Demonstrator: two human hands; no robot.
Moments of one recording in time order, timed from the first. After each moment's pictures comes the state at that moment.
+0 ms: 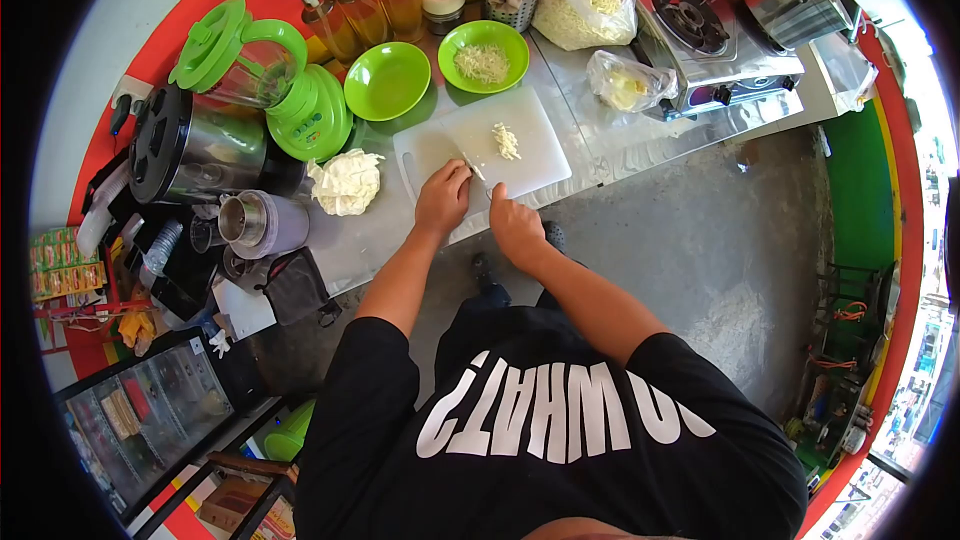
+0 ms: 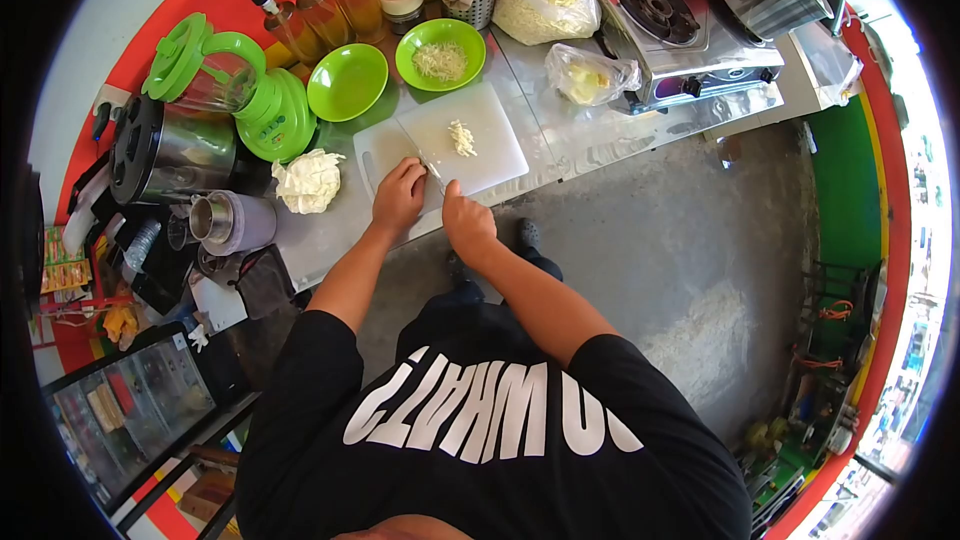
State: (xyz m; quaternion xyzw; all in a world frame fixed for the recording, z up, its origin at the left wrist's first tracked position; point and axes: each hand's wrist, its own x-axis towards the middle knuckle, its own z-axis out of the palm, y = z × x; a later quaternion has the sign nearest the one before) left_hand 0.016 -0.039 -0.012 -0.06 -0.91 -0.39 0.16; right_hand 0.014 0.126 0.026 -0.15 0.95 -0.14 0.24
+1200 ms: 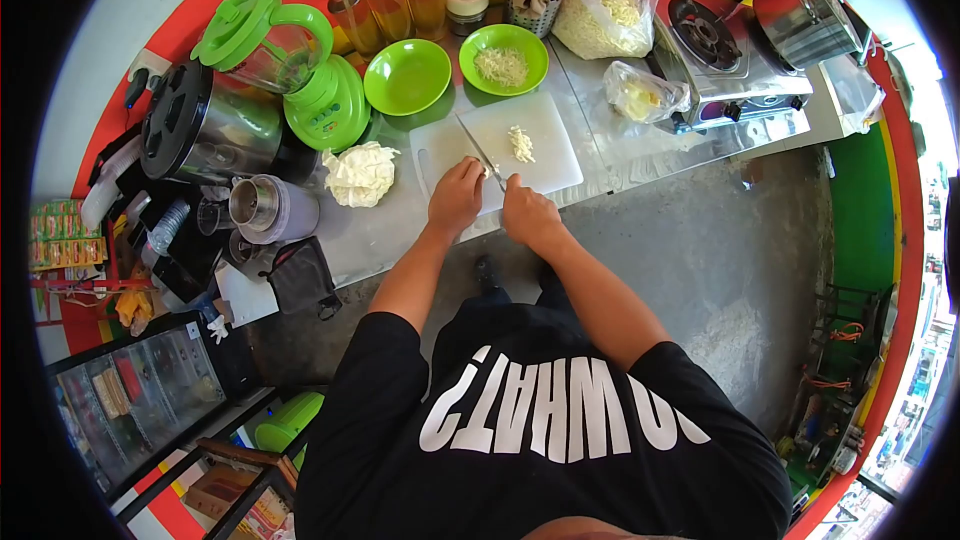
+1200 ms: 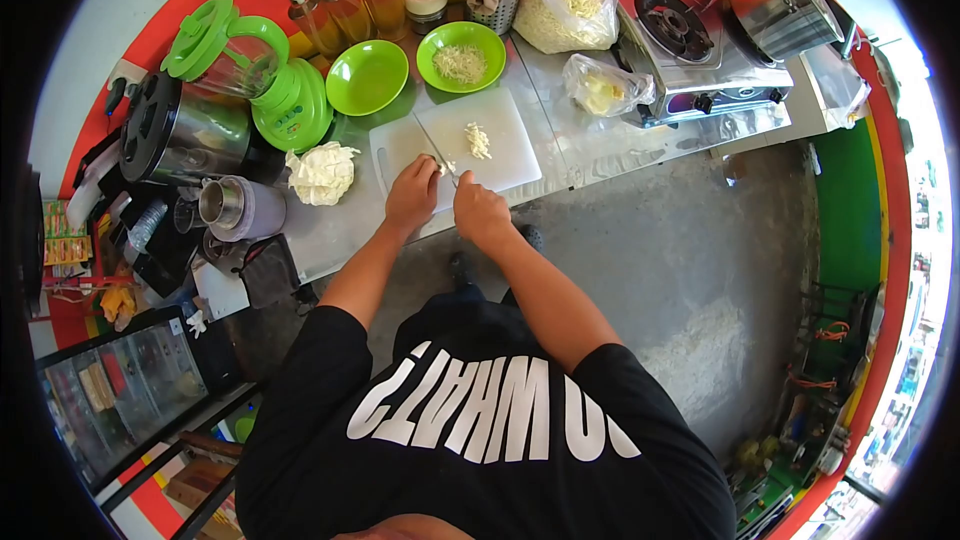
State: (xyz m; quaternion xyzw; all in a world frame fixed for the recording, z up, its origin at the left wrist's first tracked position) left_hand 0.016 -0.037 -0.012 -0.06 -0.91 -0.37 0.18; right_hand -0.007 0.125 0.050 -0.19 0.94 -0.10 0.25
